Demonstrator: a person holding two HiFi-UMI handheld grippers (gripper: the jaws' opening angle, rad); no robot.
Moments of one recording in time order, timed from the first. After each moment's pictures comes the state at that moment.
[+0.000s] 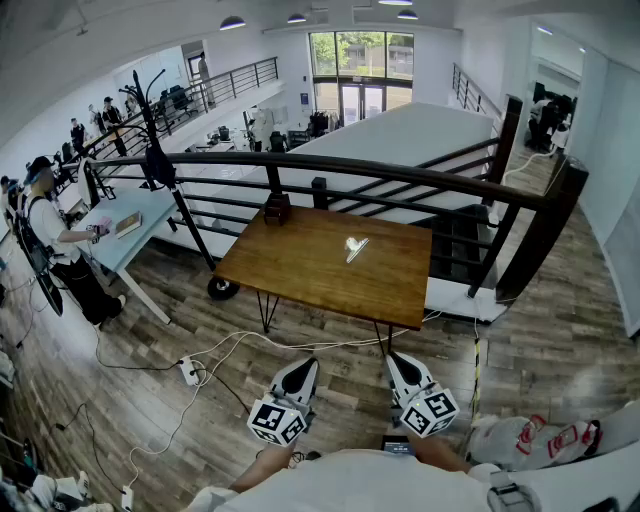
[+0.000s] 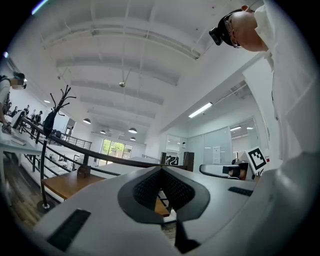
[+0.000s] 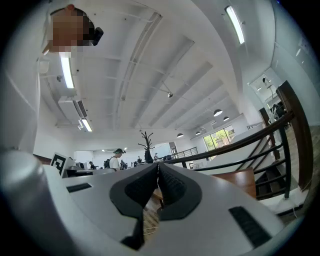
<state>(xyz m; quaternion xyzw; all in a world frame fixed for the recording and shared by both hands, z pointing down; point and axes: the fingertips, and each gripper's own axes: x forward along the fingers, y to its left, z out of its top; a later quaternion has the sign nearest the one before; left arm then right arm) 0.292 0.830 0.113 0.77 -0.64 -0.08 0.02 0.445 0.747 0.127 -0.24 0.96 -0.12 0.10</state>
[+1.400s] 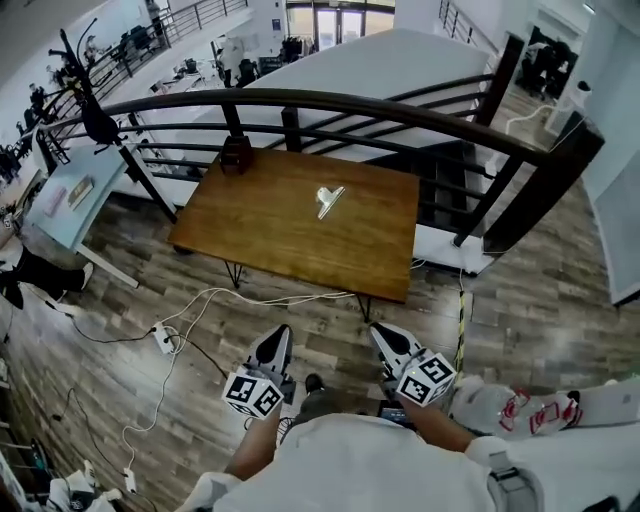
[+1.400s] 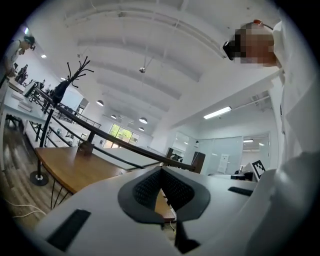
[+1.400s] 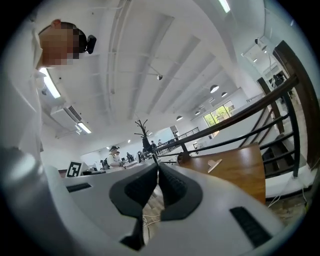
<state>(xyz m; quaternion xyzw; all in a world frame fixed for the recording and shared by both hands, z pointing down) 0.221 0.660 0.196 0.74 -0.65 -0.12 0.13 0.402 0.587 0.210 -0.20 0.96 -0.21 0.03</state>
